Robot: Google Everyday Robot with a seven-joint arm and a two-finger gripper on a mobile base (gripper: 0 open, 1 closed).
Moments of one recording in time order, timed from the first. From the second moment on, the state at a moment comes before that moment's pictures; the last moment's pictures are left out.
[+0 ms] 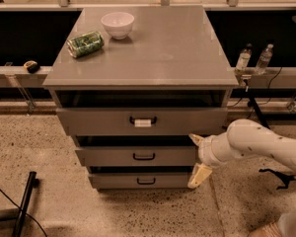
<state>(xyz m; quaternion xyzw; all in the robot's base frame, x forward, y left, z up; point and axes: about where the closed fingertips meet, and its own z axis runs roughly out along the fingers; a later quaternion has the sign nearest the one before) 0.545 -0.165 0.563 -0.65 0.70 0.07 0.28</state>
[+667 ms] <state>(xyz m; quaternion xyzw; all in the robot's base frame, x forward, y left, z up) 0.567 -0.174 0.485 -0.67 0.70 0.08 0.25</state>
